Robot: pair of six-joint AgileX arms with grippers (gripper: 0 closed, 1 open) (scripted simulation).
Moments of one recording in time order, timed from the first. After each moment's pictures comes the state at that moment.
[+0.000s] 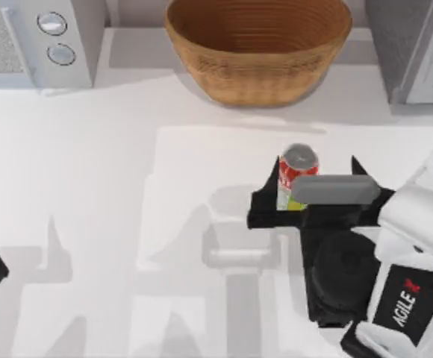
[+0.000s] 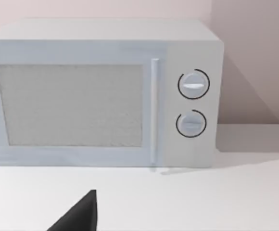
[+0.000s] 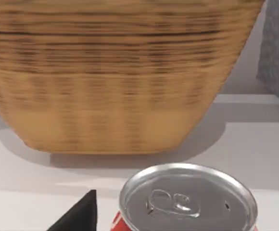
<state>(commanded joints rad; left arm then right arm) 0.00 0.00 0.00 0.00 0.00 0.00 0.82 2.25 0.58 1.66 0.85 0.01</state>
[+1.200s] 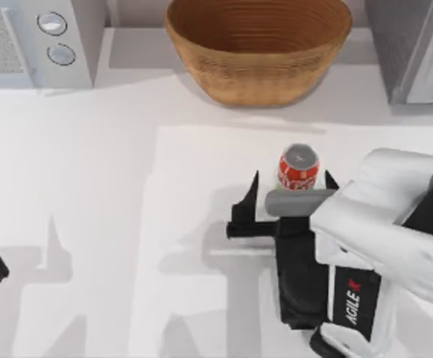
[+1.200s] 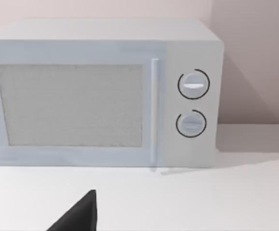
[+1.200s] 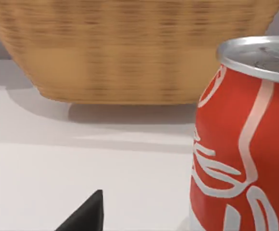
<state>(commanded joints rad) 0.00 0.00 0.00 0.00 0.00 0.00 0.81 2.49 0.76 1.73 0.85 0.00</state>
